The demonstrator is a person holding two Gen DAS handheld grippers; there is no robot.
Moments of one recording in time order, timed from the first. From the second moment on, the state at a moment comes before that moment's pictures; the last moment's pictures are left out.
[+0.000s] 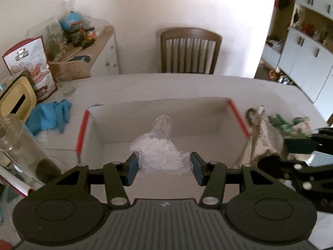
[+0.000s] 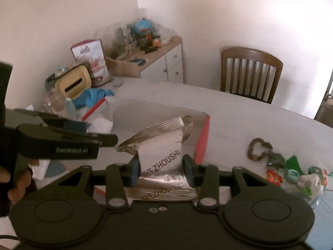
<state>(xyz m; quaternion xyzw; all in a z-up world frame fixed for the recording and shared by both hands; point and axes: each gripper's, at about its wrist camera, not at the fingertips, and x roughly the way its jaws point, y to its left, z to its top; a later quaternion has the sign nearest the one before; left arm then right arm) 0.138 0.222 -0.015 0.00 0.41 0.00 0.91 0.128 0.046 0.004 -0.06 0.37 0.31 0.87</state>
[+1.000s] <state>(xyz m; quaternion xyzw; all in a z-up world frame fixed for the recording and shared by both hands) 0.220 0.248 -0.110 0.02 0.59 -0.03 0.81 0.160 0.146 -0.084 -0.22 0.47 0.32 0.80</state>
